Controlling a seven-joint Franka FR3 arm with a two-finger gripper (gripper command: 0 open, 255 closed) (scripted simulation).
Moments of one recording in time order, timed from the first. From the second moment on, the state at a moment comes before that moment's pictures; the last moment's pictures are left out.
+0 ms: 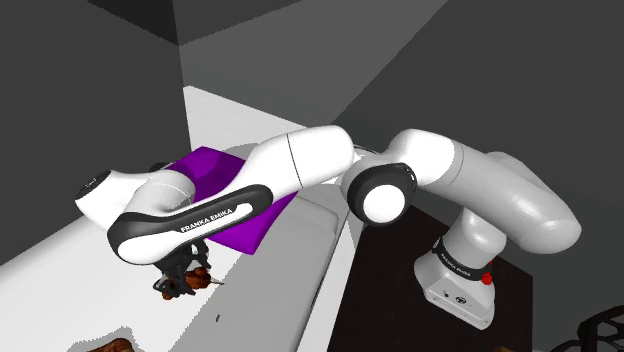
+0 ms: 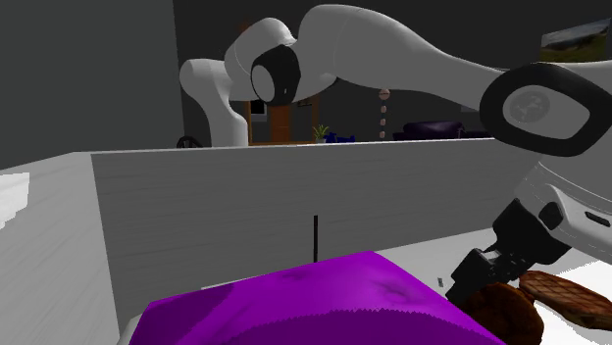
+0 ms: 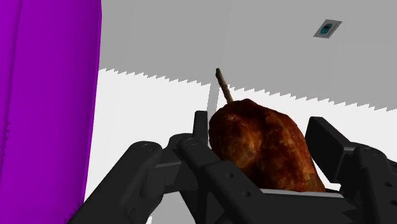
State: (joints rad) arm 0.62 1.37 0.34 -0.66 -0.31 1.54 0.45
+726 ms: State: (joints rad) arm 0.59 1.26 0.36 -0.76 -0.31 1.52 0.46
